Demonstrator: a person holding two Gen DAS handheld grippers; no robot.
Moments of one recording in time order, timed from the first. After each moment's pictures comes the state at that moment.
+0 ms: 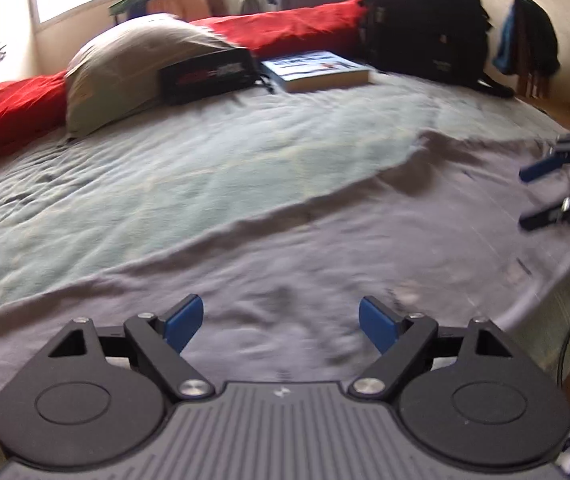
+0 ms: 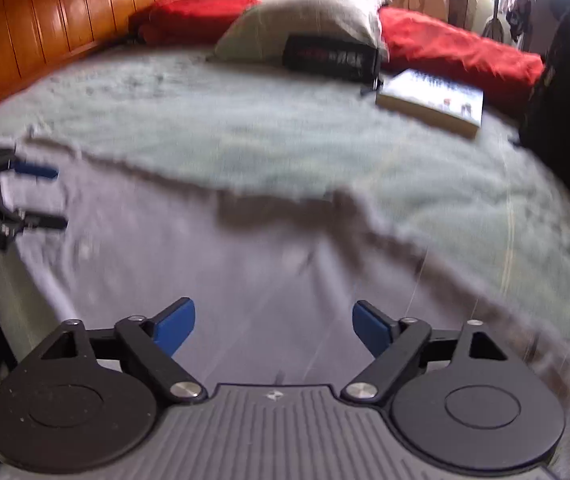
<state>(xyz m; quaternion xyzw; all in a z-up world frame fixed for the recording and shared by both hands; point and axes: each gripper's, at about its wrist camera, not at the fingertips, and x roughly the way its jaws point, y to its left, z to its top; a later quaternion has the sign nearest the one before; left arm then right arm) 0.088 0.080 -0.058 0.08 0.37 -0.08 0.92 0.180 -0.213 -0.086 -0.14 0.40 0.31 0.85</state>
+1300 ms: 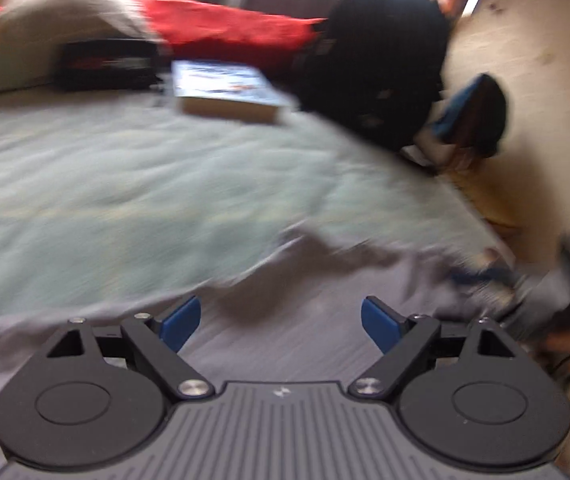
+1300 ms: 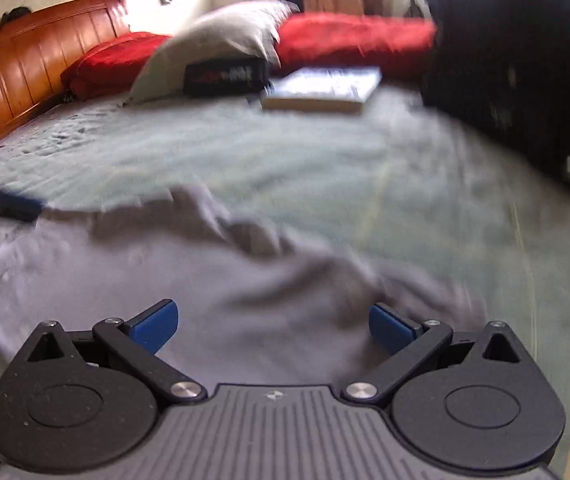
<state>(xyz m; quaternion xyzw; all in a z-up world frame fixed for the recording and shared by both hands) 0.194 -0.006 -0.032 -0.10 0.38 -0.20 0.90 0.224 -0.345 -0.091 -0.04 0.39 0.24 0.89</state>
